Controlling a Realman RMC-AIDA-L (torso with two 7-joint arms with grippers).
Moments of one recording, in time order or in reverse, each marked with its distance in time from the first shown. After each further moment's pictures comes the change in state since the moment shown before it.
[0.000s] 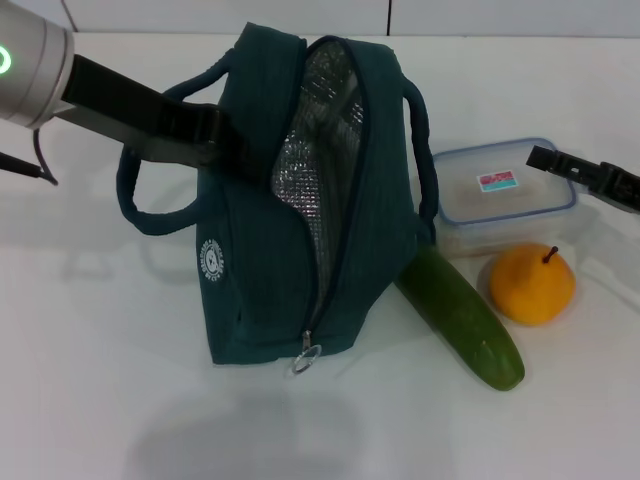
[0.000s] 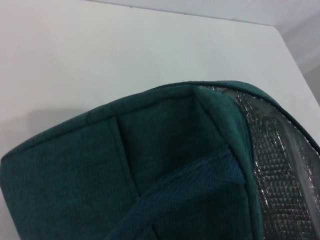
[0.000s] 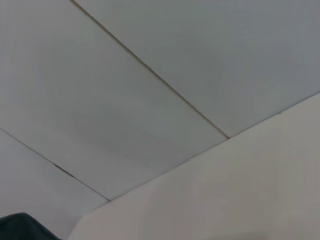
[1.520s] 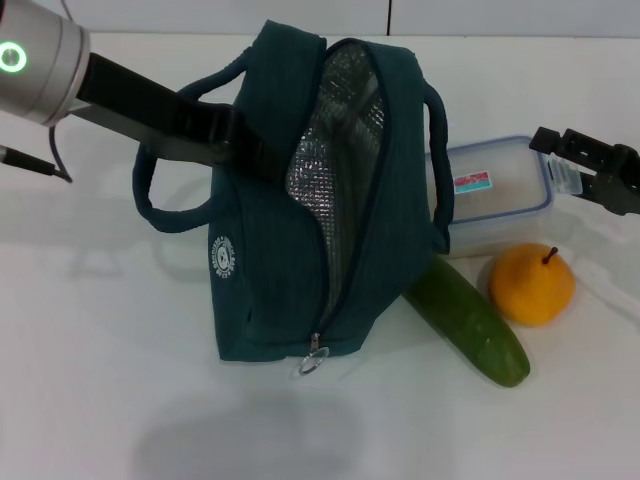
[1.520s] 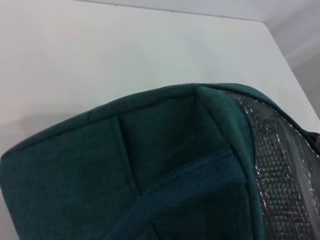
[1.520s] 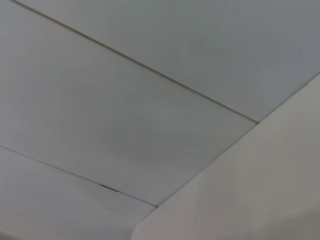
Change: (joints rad) left arm -0.019 -0.010 0.002 -0.016 -0.005 -0.001 0.024; right arm -0.007 -0.013 0.005 0.000 0.012 -0.127 0.234
